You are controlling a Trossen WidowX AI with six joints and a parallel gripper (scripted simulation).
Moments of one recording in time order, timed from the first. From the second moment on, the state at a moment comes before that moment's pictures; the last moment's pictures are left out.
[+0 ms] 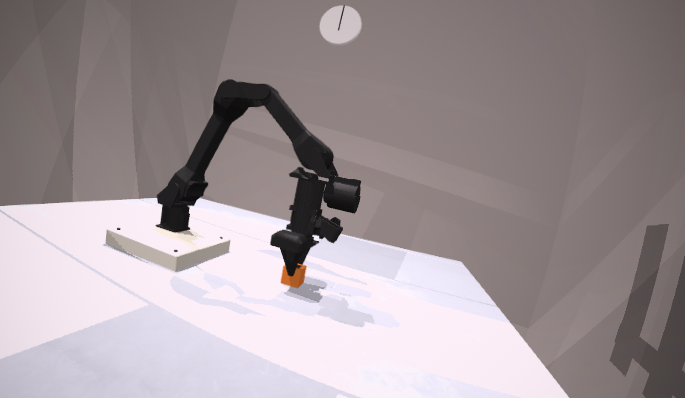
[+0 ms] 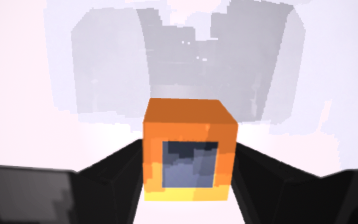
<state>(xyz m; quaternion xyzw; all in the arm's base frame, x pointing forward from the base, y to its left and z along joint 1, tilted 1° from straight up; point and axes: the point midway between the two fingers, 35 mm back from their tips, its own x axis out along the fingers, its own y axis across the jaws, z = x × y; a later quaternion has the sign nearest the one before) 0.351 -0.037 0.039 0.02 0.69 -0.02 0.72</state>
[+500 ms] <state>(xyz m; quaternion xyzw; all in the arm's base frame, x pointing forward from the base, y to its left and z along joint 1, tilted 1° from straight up) 0.349 -0.037 0.061 0.02 0.69 -0.02 0.72</state>
